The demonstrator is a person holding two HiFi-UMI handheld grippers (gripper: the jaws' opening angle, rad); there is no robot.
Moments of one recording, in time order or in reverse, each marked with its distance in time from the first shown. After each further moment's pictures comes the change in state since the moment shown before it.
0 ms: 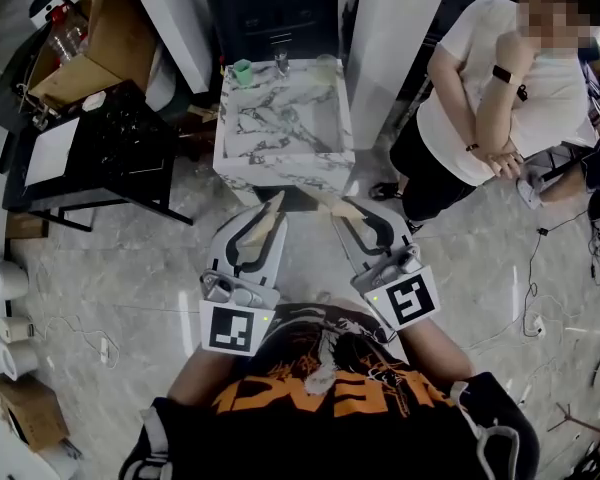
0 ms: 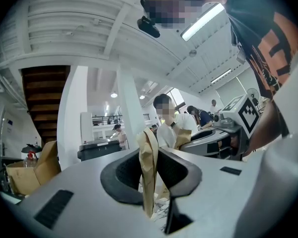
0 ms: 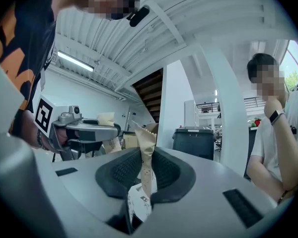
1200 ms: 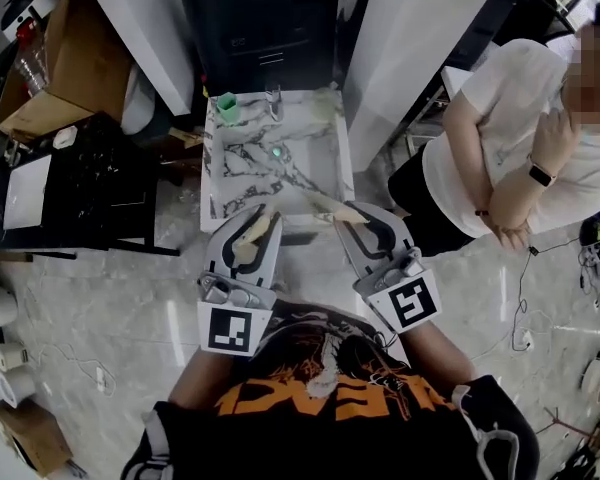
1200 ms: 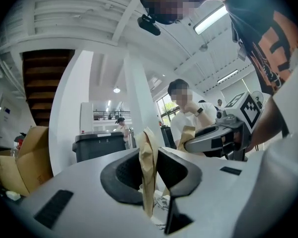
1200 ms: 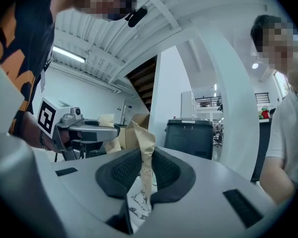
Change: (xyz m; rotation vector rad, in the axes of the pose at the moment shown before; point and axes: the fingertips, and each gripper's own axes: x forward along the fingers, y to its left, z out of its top) left arm 0.165 0.120 -0.075 -0.017 0.042 -0.022; right arm 0.153 -0.130 -0.057 0.001 0.060 -0.015
